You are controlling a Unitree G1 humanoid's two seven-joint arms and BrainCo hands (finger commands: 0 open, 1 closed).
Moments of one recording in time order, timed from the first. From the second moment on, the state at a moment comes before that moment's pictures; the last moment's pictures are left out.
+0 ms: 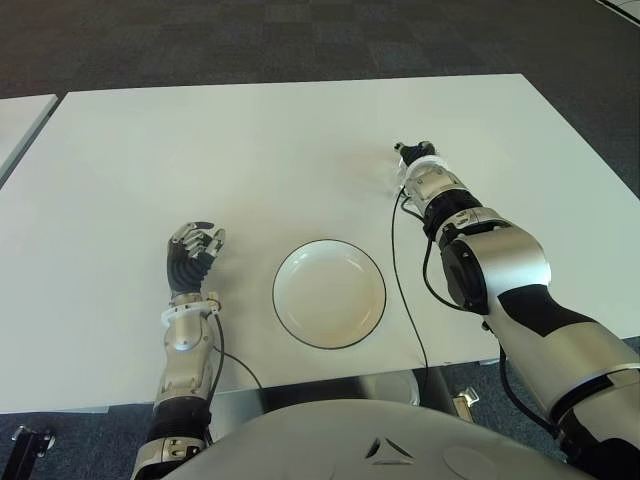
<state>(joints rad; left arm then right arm) 0.18 0.06 0.18 0.28 0.03 -0.44 0.19 -1.10 -0.11 -0.01 1.36 -0.29 0.45 -0.32</state>
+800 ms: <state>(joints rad) 0.20 0.09 0.17 0.29 0.04 -0.49 0.15 -1.09 -0.09 -0.03 1.36 -0.29 0.46 -0.32</state>
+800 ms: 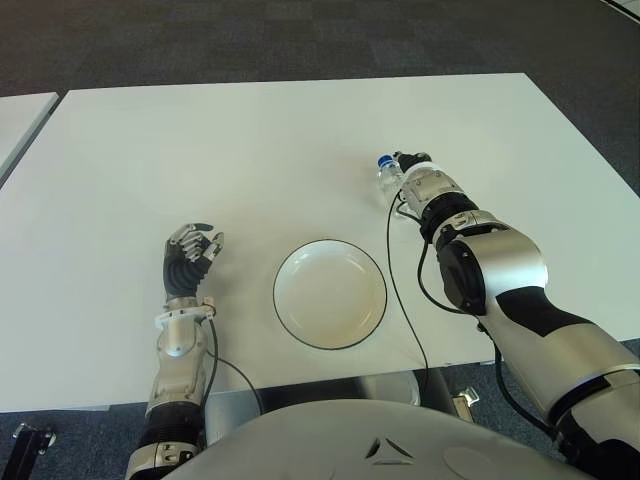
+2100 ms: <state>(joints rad) 0.22 0.10 0.18 0.25 0.04 -0.44 0.15 -1.09 -0.09 -0.03 1.36 -0.29 0.46 -0.32</state>
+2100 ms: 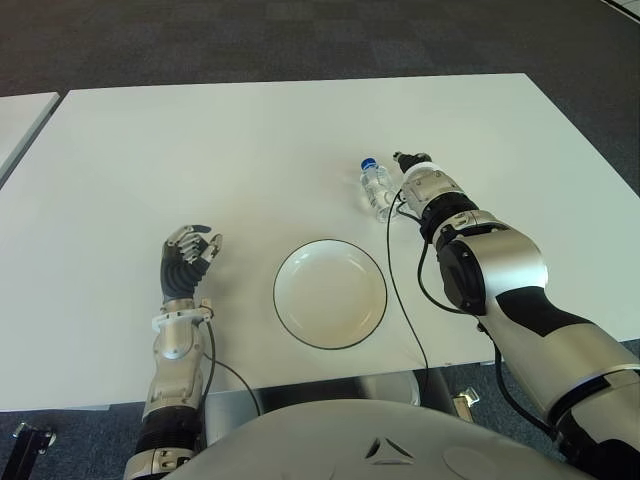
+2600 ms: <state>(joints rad) 0.21 0.10 0.18 0.25 0.04 -0.44 0.15 -1.09 -0.09 -0.03 1.36 -0.29 0.46 -0.32</state>
